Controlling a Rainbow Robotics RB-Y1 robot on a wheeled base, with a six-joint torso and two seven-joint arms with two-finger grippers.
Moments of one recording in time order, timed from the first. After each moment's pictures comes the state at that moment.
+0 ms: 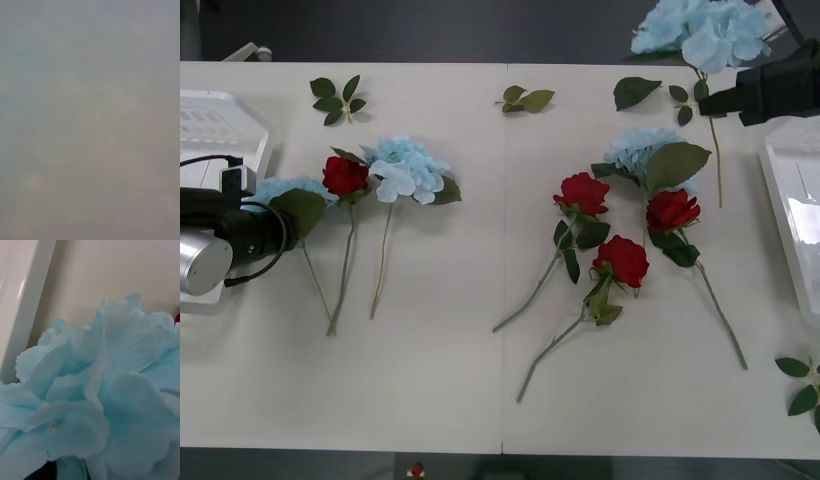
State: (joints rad) right arm -0.95 -0.99 0.47 -0.92 -1.97 1.20 2.34; left arm -0.31 0.85 -0.33 -1.46 0.62 0.78 -1.03
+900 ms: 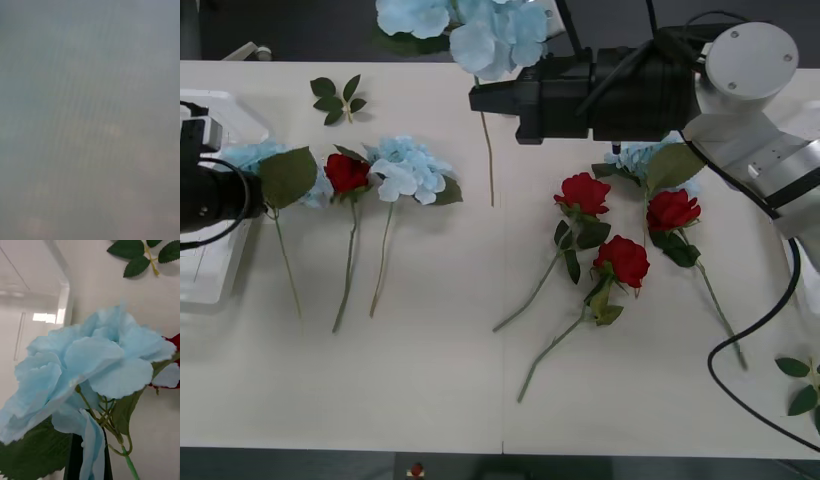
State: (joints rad) right arm -0.80 -0.54 0.40 -1.46 -1.88 0.89 2.39; left arm -0.31 0.98 -0.17 -1.65 0.74 0.99 -1.18
